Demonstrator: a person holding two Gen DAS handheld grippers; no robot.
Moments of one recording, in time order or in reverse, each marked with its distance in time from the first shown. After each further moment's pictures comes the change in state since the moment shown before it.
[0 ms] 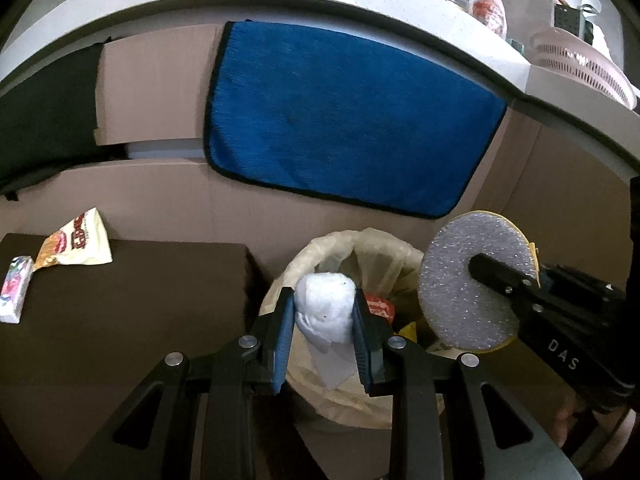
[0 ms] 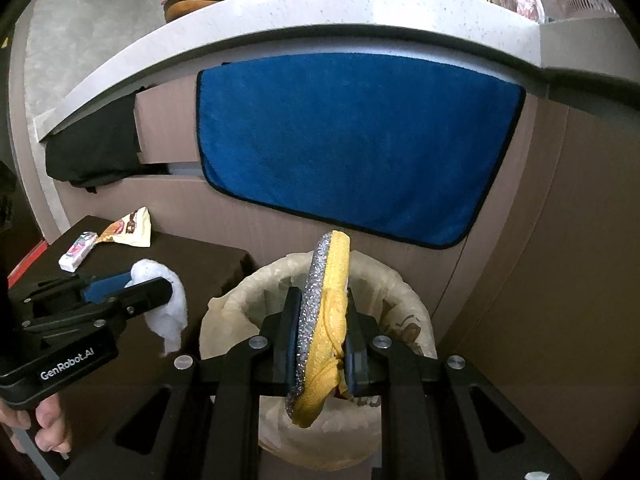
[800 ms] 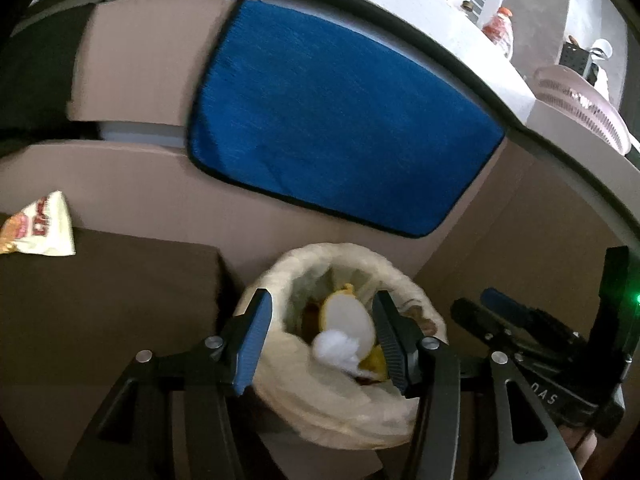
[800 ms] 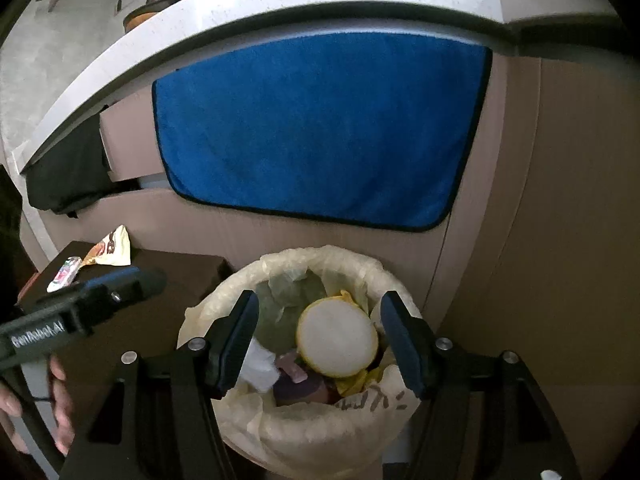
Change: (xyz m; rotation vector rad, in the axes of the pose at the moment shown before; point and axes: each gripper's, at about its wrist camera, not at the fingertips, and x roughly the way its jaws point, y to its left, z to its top) left arm 0.015 0.027 0.018 -0.098 0.002 -0.129; right arm 0.019 -0.022 -0.005 0.121 0.007 -0.017
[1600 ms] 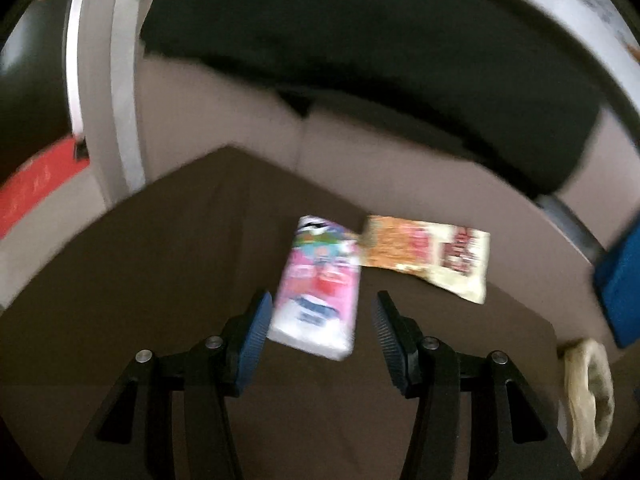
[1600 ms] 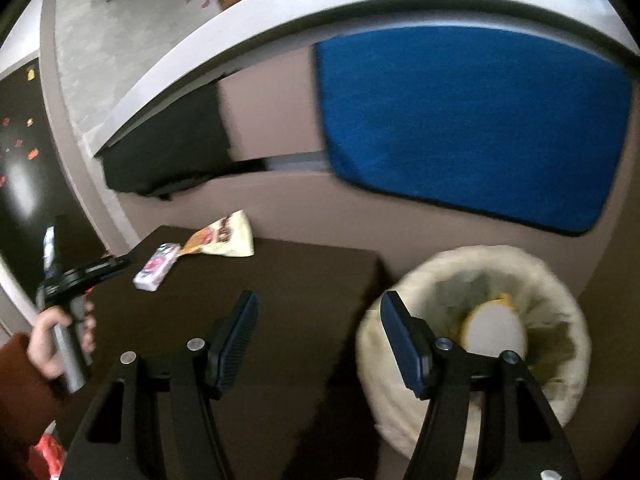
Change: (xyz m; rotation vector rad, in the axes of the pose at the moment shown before) left arm -0.116 0.364 -0.016 -0.431 -0.064 0.564; right arm 0.021 0.150 0.010 -0.067 0.055 0.313
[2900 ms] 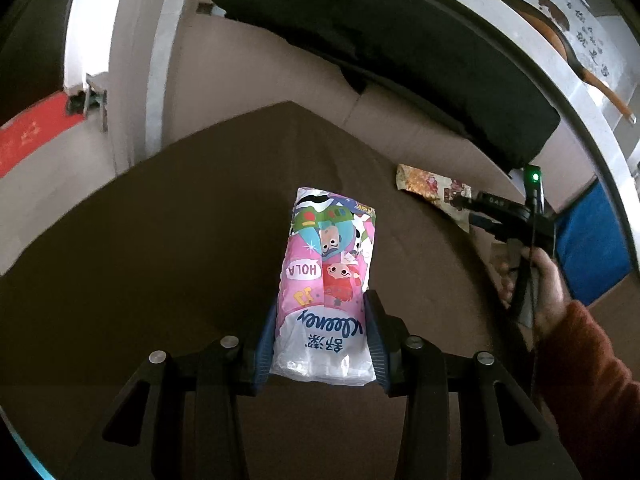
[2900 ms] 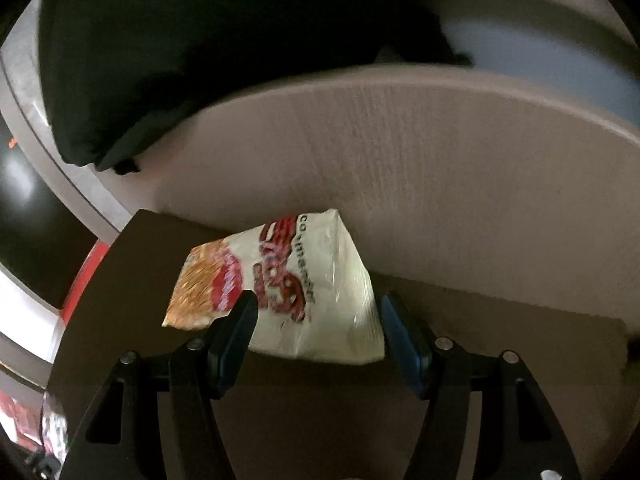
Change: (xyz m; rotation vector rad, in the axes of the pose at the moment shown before) left arm -0.112 0.126 -0.079 -0.030 0.028 -0.131; right arm 0.298 0.111 0.071 0.050 0.296 0.091
